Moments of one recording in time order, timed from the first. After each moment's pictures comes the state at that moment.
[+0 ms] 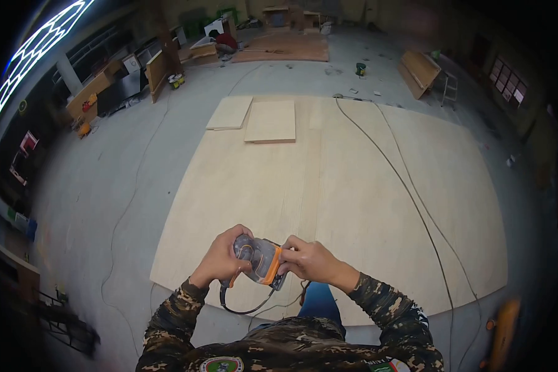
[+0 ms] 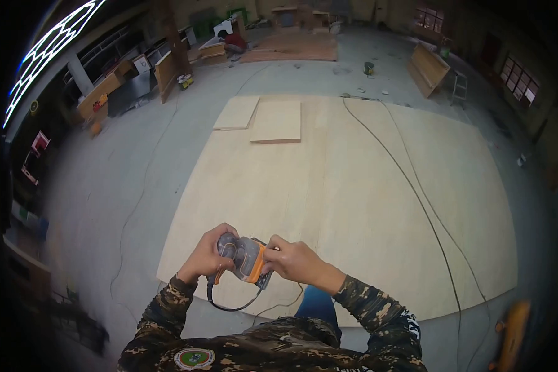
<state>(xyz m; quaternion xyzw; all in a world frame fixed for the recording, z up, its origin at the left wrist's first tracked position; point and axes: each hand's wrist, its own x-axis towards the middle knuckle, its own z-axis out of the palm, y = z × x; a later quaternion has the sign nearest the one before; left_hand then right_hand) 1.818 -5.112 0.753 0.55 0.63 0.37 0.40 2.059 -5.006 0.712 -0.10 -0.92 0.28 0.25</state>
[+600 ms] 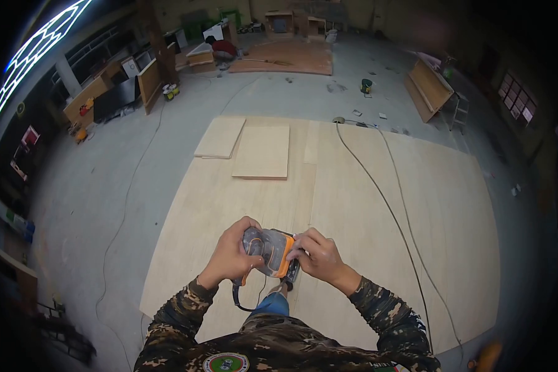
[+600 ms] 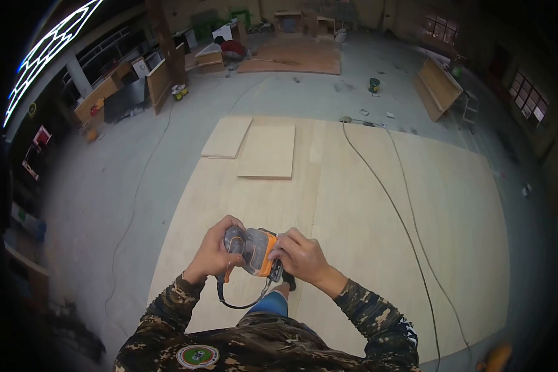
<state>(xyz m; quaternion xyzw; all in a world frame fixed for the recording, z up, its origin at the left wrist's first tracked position) 1.882 -5.150 0.783 0.56 0.62 0.40 0.37 2.106 -5.055 0.726 -0.18 -0.86 0.23 0.42</state>
